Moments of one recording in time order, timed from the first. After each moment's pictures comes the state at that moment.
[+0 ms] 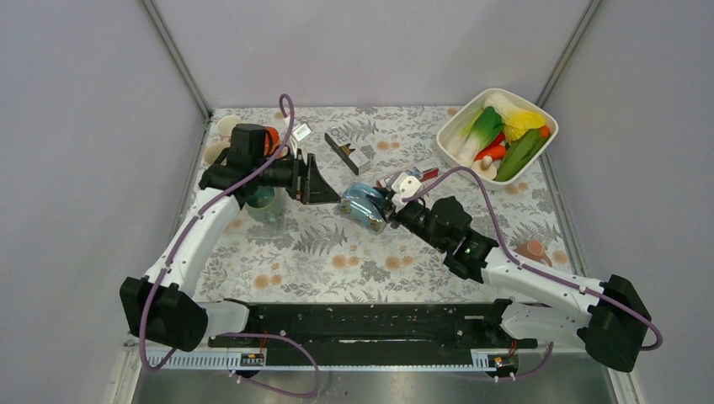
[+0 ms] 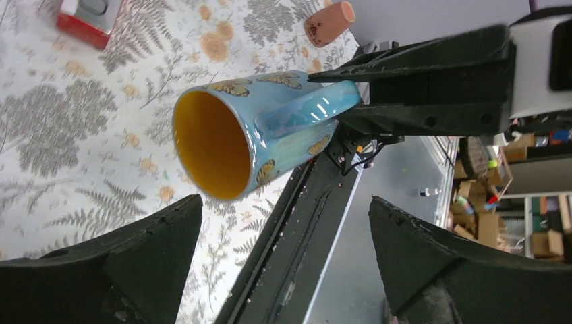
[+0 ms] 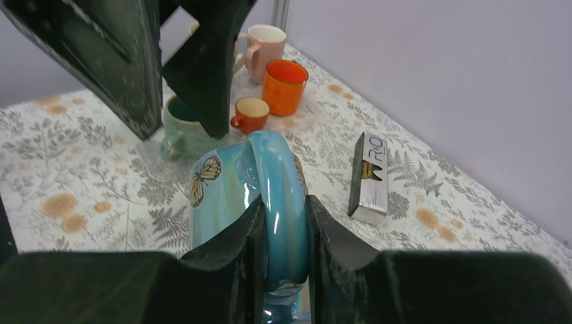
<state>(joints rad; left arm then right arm) -0.25 1.27 1.20 -0.61 1.00 -0.18 0.91 1.08 0.68 0.46 0.04 -0.20</state>
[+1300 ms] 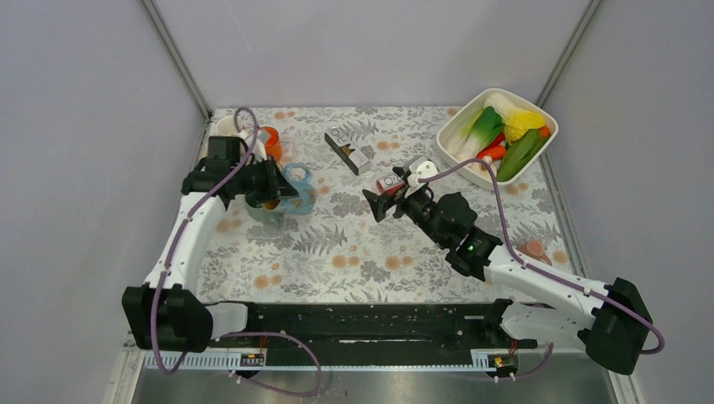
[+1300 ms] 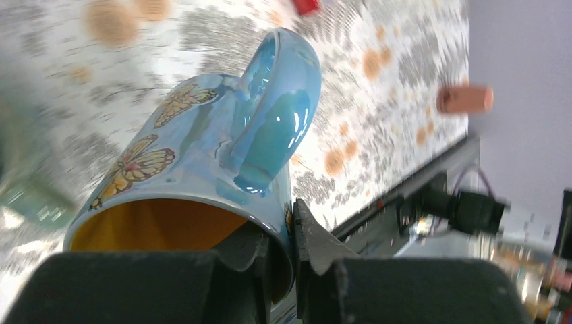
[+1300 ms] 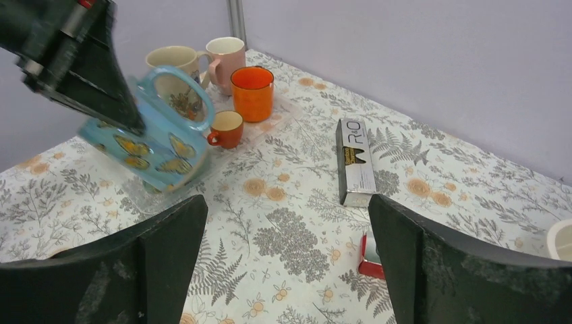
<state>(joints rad) -0.05 1.23 1.14 -0.75 0.61 -0.33 0.89 1.07 0.71 0.45 0.18 -0.02</state>
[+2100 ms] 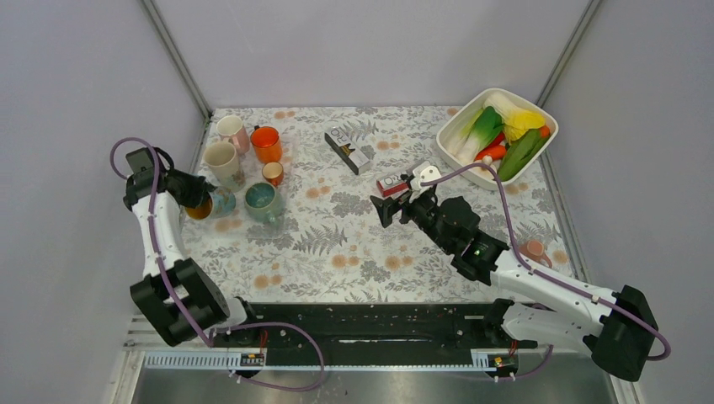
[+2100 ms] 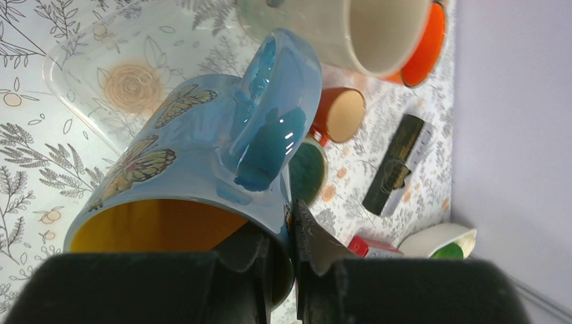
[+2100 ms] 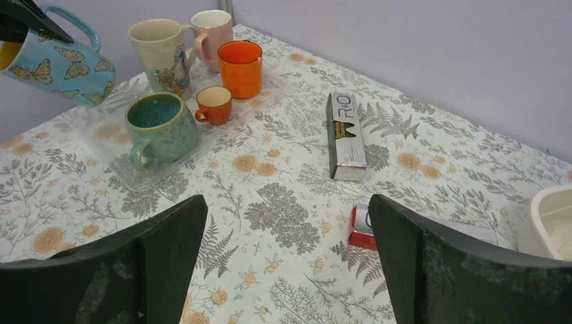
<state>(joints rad) 0.52 1.27 1.14 -0.75 0.30 -0.79 0.89 1.01 0.68 0.35 0.22 -0.01</state>
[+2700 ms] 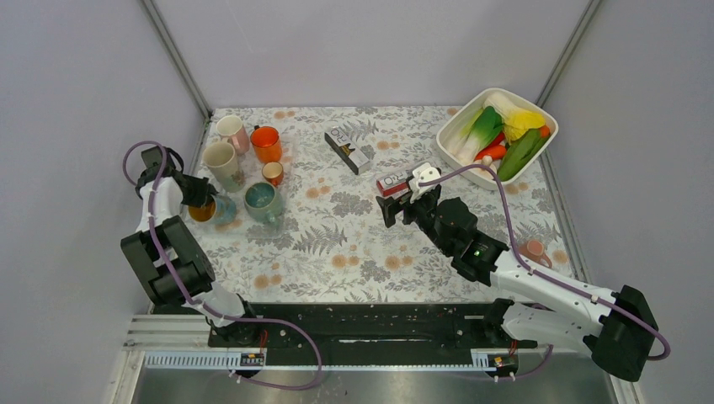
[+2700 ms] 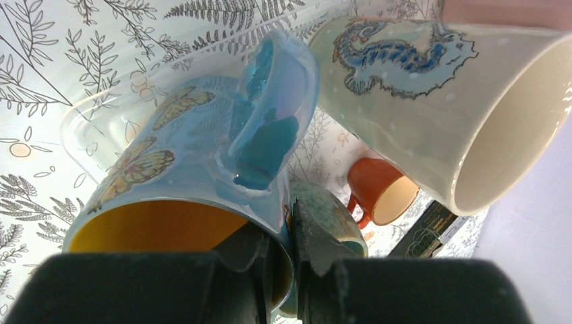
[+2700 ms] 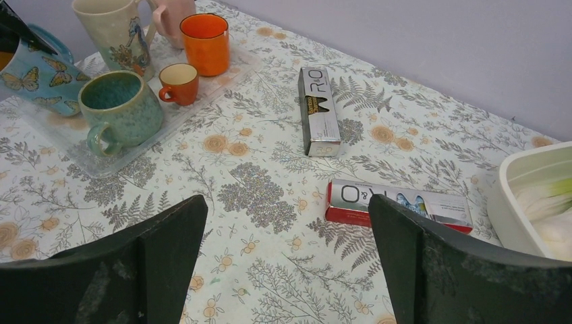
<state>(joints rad) 0.51 1.56 1.14 -0.62 0.18 -0.89 0.89 1.01 0.67 0.31 0.31 -0.03</state>
